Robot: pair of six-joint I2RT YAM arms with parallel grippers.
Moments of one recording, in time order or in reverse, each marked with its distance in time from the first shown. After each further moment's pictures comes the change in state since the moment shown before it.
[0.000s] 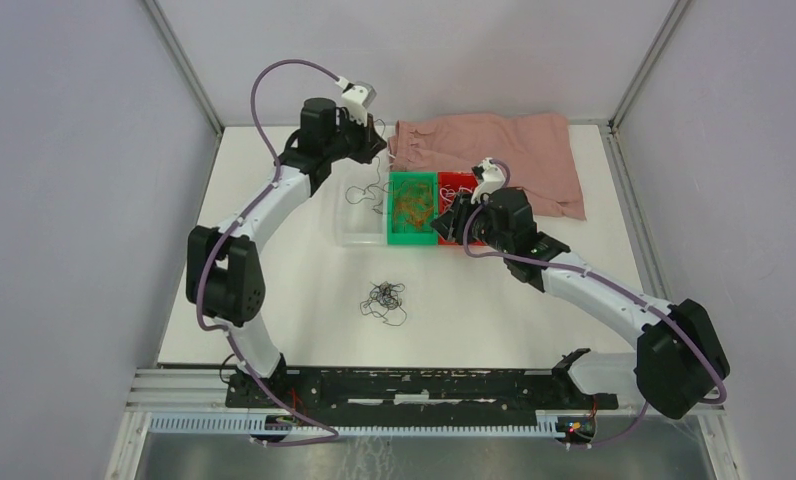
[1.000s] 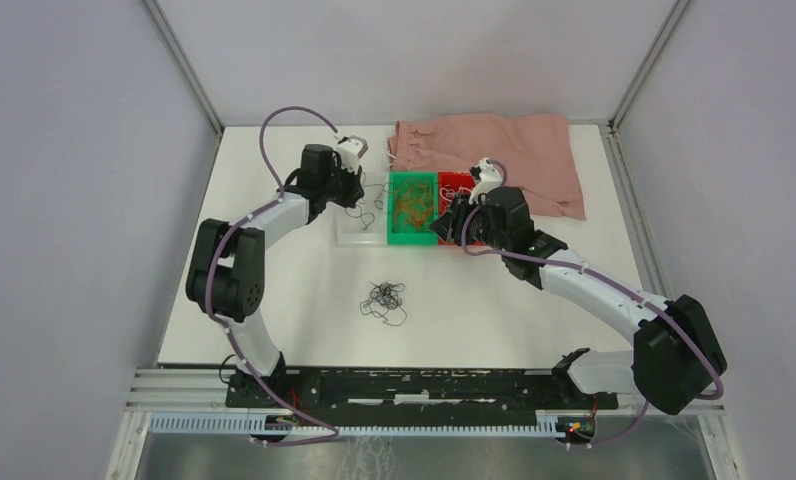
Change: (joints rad) left arm 0.055 0.020 -0.317 0.082 -0.089 0.122; right arm -0.002 0.023 0.014 -0.026 -0.019 0.020
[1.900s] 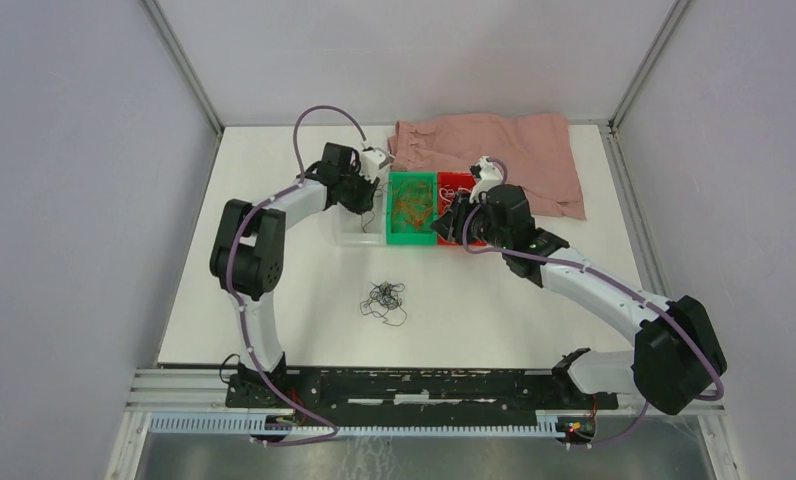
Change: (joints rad) left arm -0.042 0.199 0.182 -0.216 -0.017 0.214; right arm -0.007 0.000 0.022 -0.039 -0.005 -0.011
